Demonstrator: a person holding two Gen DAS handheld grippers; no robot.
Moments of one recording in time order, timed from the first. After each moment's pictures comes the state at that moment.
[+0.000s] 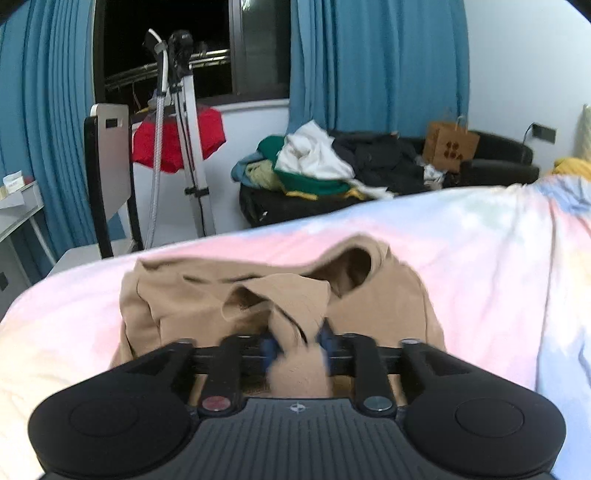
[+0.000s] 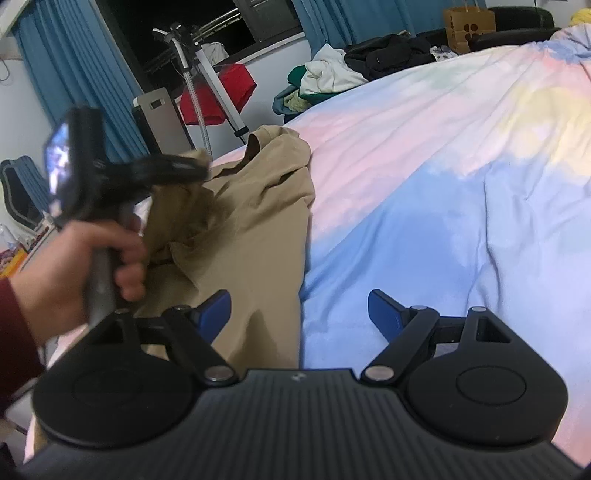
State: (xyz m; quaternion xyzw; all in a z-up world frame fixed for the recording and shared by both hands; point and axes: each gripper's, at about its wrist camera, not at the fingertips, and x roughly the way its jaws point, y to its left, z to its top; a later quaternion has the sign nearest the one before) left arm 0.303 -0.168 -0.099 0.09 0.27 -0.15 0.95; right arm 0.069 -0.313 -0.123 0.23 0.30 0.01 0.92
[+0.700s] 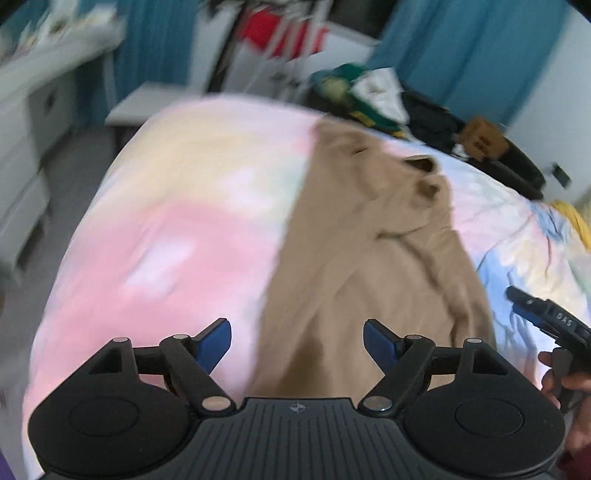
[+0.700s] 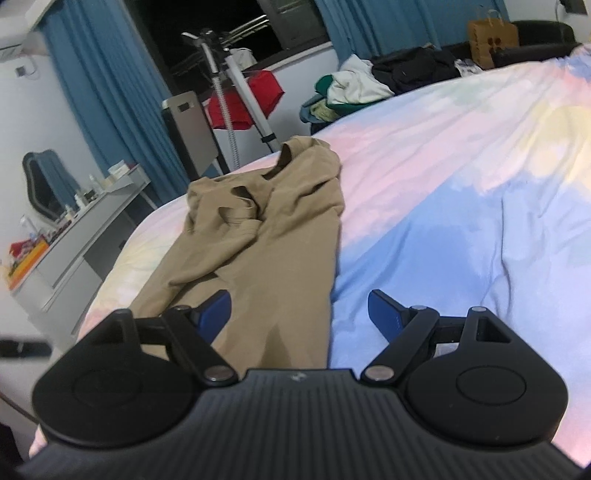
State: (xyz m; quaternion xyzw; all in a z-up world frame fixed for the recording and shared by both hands) left arm 0.077 0.152 -0.053 -0.11 0.45 -0.13 0.88; right arm 0.047 -0.302 -0.101 0.21 0.28 0.05 0.94
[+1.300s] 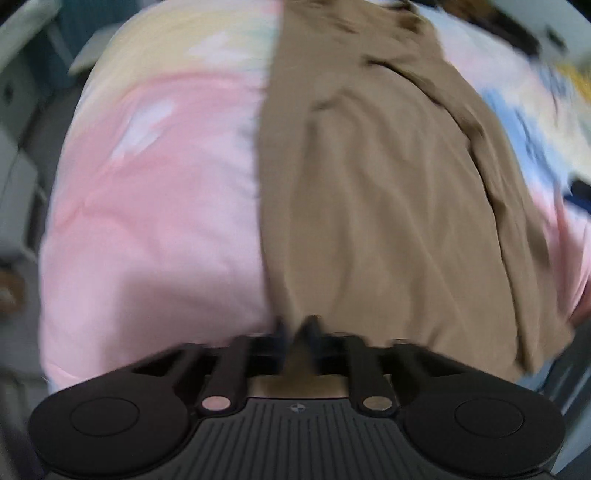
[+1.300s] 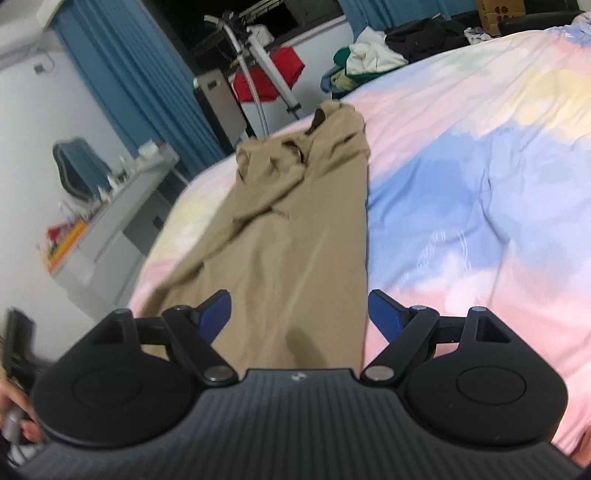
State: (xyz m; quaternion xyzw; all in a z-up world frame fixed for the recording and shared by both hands) left arm 0.026 0.141 -0.083 0.09 0.57 -0.16 0.80; right arm -0.047 -0.278 -0.086 0.23 0.33 0.09 0.91
